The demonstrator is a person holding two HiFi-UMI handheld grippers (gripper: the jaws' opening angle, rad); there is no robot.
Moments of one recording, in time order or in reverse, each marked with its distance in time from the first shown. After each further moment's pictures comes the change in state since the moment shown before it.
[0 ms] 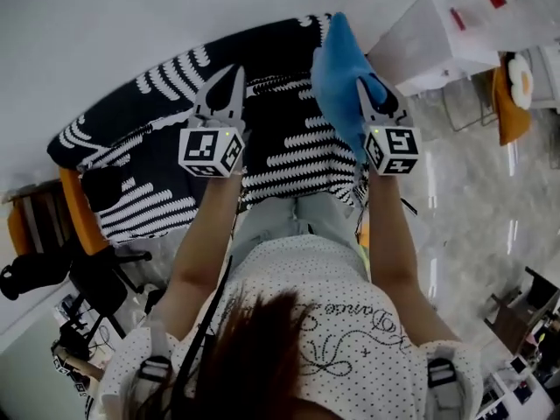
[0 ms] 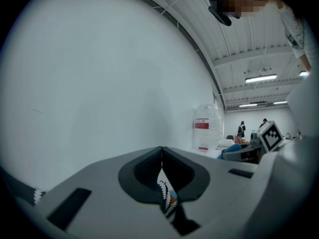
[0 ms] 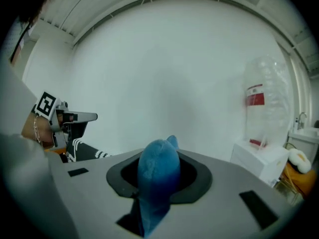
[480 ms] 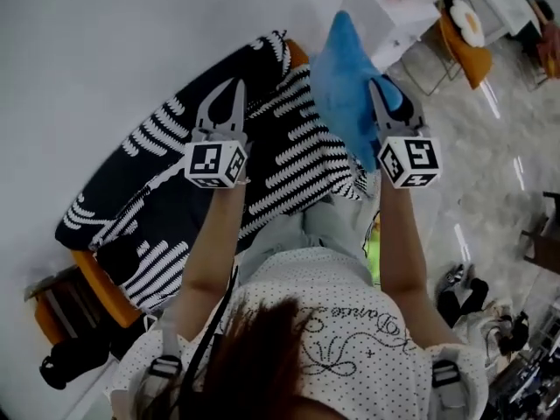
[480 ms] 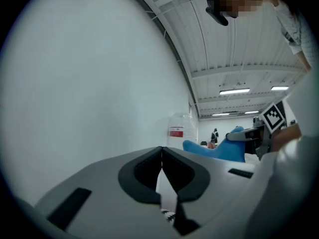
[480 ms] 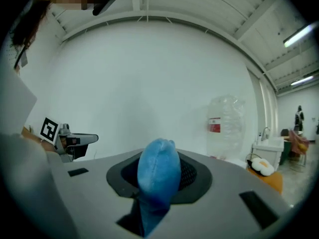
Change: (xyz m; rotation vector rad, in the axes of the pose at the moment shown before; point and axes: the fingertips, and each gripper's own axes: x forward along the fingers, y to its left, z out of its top) left arm 0.036 -0.060 0.019 0.015 -0.071 -0.286; right arm -0.114 -0.035 0.062 0.023 -0.137 -0.296
